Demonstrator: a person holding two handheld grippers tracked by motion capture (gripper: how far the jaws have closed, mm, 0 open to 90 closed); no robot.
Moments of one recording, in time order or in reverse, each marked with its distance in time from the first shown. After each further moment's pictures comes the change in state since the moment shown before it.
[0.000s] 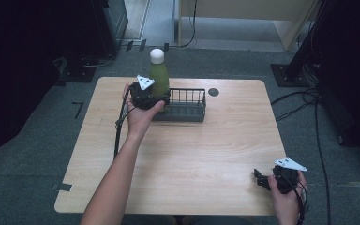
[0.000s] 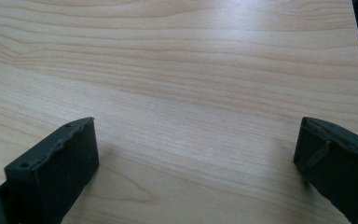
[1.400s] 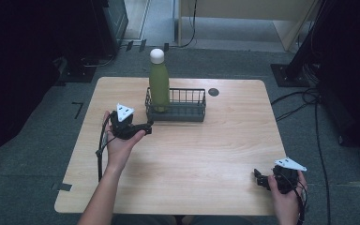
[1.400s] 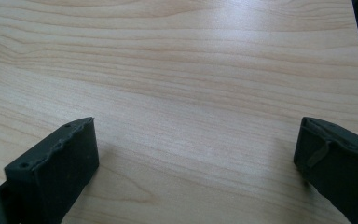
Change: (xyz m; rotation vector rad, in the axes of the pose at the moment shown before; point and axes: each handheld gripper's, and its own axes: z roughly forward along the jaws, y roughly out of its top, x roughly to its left) left arm 0.022 -0.073 -0.076 0.044 0.005 -0.023; right arm 0.000 0.000 0.000 0.000 0.000 0.000
